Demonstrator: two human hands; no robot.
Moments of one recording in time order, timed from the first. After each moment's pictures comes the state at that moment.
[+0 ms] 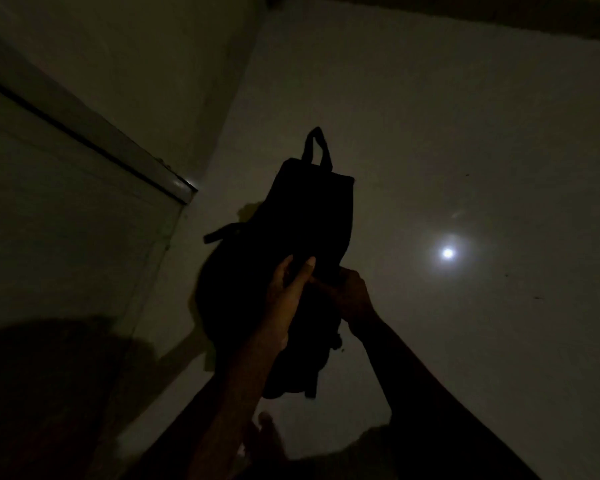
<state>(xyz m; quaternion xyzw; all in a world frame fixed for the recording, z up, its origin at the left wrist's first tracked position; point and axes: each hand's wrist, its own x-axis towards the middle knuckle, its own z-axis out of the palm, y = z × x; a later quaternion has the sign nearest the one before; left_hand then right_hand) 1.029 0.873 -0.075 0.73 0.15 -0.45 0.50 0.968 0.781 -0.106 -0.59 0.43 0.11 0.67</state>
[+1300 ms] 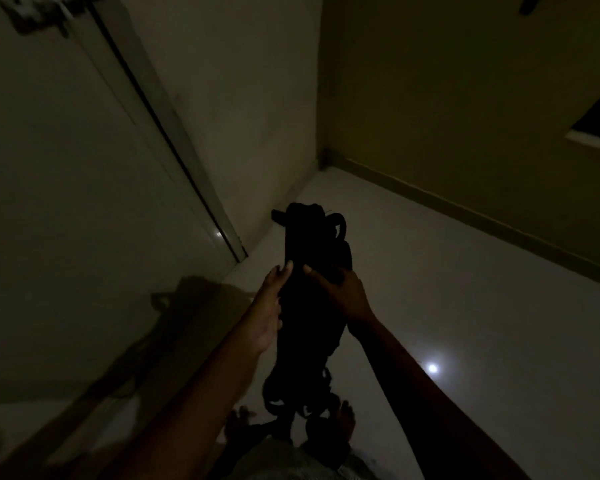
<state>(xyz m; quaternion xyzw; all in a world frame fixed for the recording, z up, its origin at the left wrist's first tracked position) 0.945 0.887 0.364 0.56 0.14 -0.41 0.71 0.903 0.750 0.371 -0.68 0.25 0.04 0.69</state>
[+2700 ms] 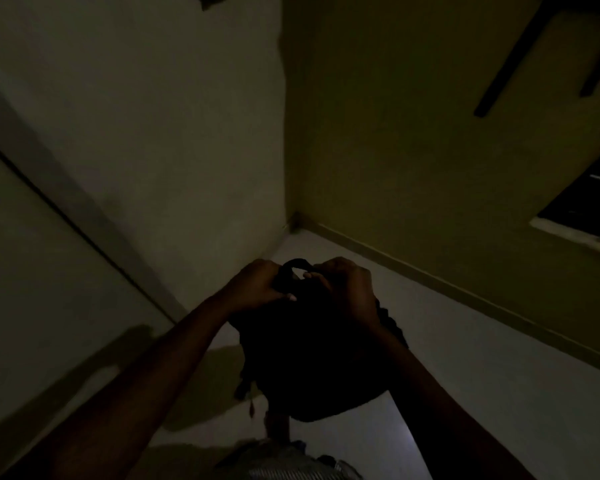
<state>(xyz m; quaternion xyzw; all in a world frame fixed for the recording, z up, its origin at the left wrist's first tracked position) 1.186 0.729 0.418 0.86 -0.37 -0.21 0.29 1.087 0.574 0.415 -0.89 0.10 -0.16 0.41</state>
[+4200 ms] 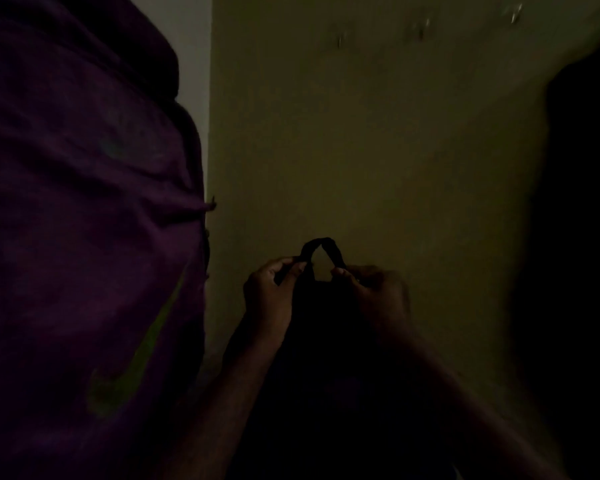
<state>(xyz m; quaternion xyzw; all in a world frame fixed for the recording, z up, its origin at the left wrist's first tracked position) 1.676 0.302 0.805 0.56 -0.34 0.20 0.73 1.573 0.206 0.813 -0.75 0.11 -0.53 0.37</state>
